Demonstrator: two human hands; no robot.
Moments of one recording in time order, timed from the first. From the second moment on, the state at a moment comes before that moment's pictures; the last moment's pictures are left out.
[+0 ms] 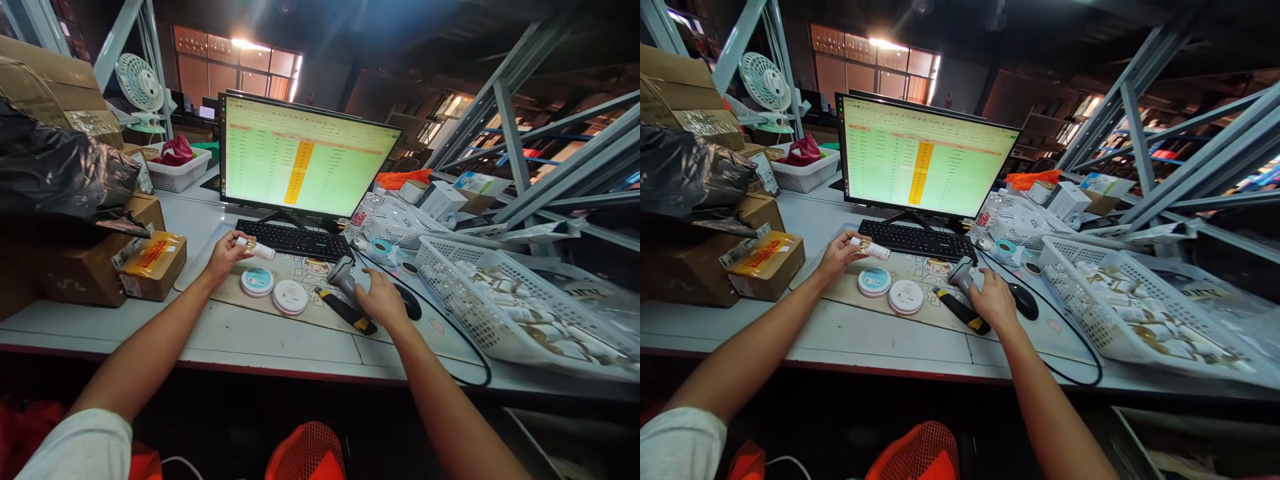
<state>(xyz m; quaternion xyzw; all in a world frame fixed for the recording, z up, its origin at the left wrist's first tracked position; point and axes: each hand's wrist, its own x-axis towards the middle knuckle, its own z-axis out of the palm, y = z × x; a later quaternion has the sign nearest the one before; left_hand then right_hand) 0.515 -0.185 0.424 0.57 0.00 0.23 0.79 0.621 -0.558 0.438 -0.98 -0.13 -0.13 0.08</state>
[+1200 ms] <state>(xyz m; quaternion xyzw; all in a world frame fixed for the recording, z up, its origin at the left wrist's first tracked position) 0.512 -0.207 0.417 0.62 0.00 0.17 0.76 0.569 -0.538 0.507 -0.89 -0.39 0.06 0.23</state>
